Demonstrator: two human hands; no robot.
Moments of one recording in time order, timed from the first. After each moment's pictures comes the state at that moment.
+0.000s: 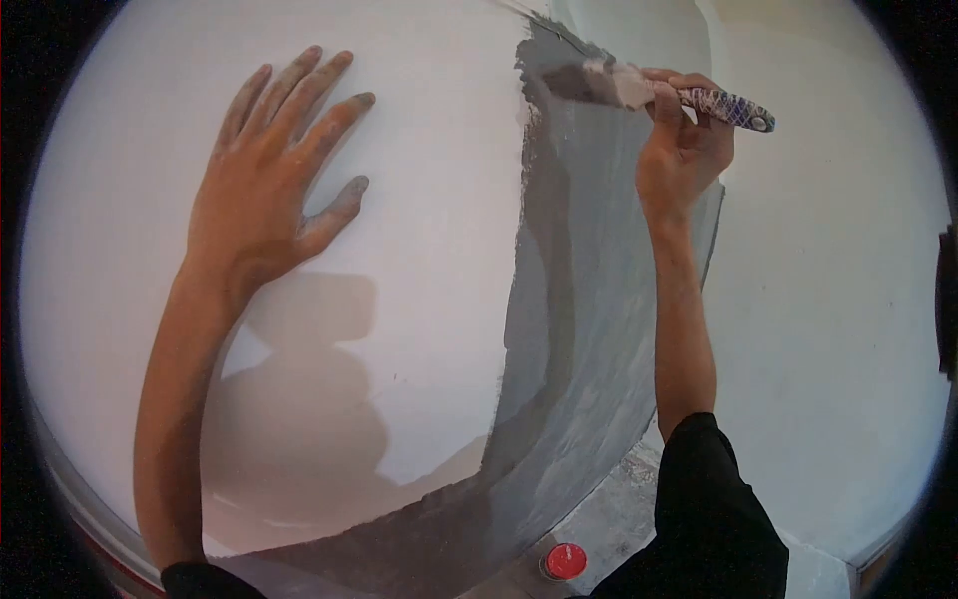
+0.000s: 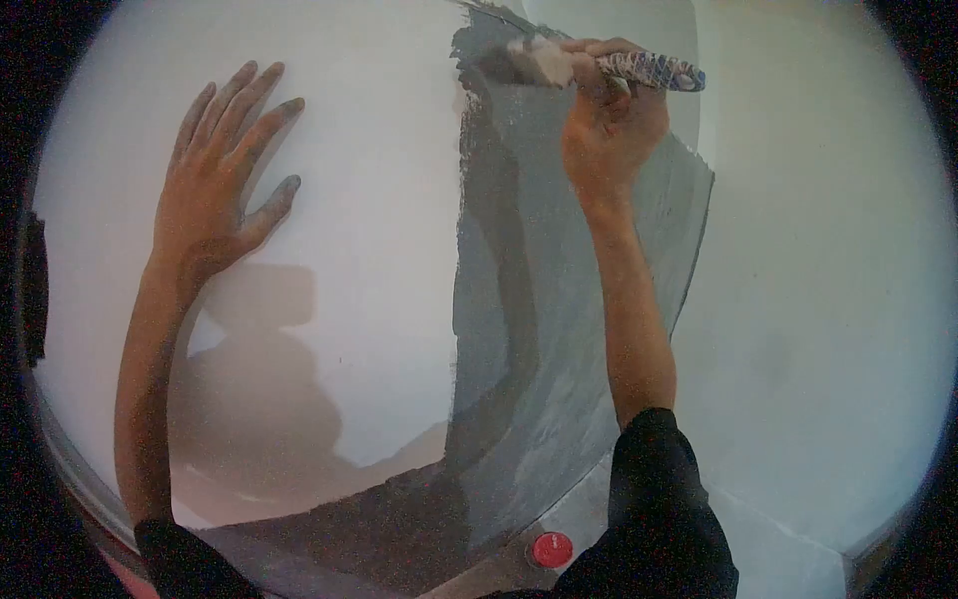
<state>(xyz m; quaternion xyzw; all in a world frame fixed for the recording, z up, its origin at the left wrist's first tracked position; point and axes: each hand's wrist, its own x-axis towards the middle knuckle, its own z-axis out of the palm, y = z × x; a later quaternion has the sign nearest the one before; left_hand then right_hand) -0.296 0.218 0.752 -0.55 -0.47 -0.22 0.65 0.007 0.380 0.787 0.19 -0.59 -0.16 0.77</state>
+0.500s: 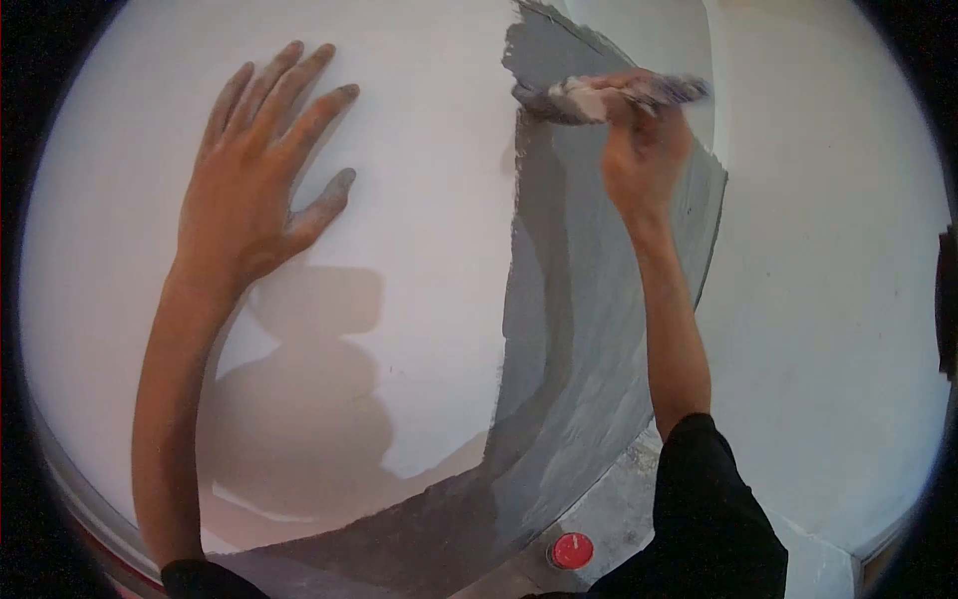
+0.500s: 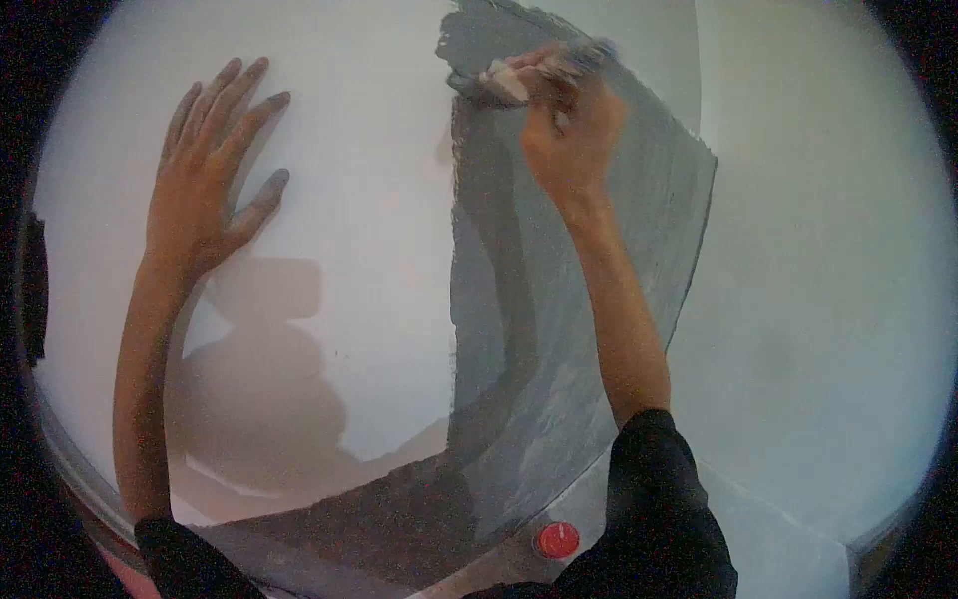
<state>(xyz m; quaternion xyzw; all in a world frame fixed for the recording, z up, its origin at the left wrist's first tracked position) -0.293 0.218 0.751 -0.55 -0.48 -0.21 0.65 -0.001 0.384 0.759 0.04 -0.66 -0.19 0.73</state>
